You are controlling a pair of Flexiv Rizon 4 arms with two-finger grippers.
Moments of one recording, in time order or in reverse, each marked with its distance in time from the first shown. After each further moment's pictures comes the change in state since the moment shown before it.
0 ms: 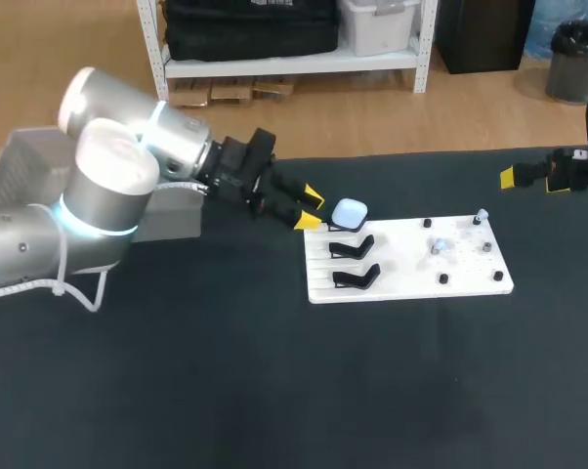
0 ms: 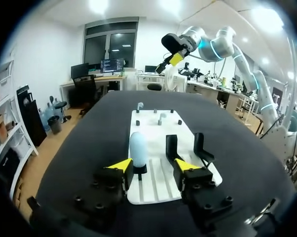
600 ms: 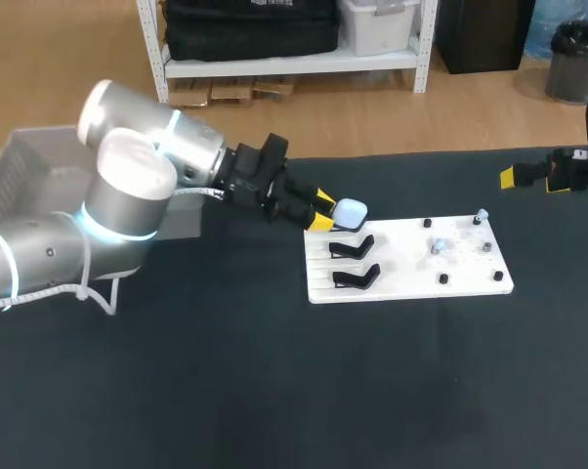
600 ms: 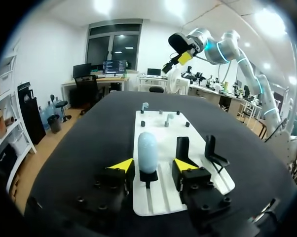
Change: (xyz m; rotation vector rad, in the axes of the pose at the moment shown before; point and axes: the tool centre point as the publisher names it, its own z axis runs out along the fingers) left arm 0.002 0.014 0.022 -0.003 -0.040 -0.033; right arm 0.000 0.000 0.000 0.000 0.000 0.000
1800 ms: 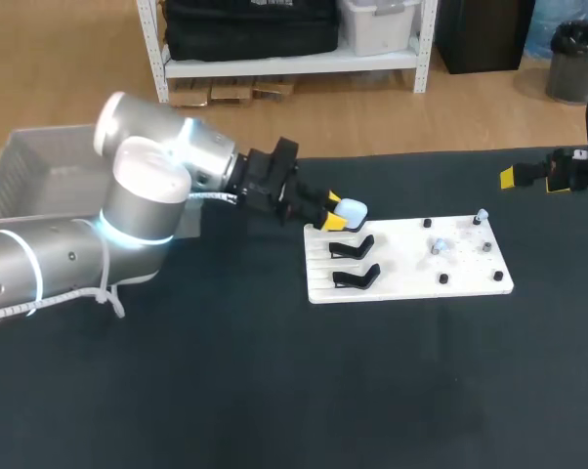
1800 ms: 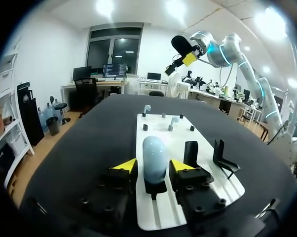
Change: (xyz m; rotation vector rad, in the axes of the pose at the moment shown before) left arm -0.001 0.007 0.021 0.008 -0.042 -0.008; right arm 0.000 0.000 0.000 0.000 0.000 0.000
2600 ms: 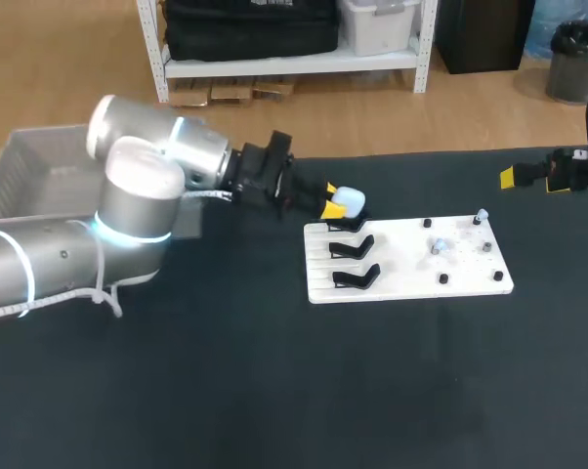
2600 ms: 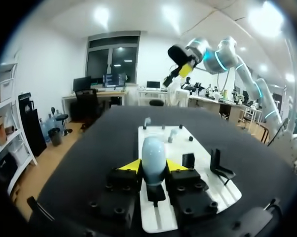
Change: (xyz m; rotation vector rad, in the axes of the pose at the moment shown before) left arm -0.027 -0.001 -0.015 -0.016 -0.092 0.065; right arm 0.000 0.000 0.000 0.000 0.000 0.000
